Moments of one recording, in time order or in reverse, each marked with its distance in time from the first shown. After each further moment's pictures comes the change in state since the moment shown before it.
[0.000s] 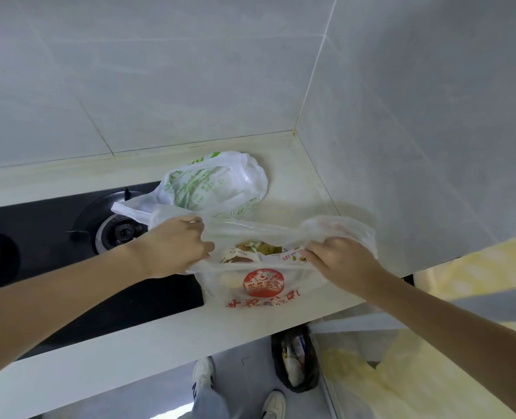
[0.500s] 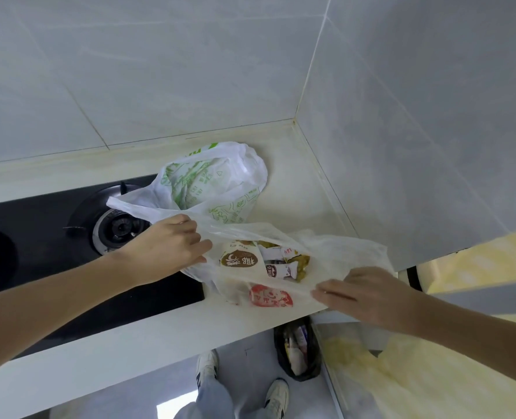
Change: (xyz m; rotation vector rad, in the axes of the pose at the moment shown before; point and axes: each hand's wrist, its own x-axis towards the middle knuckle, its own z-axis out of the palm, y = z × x) left_hand -0.014 0.011 0.017 -0.116 0.276 -0.025; right_hand -0.072 0.000 -0.007 -0.090 0.012 -0.546
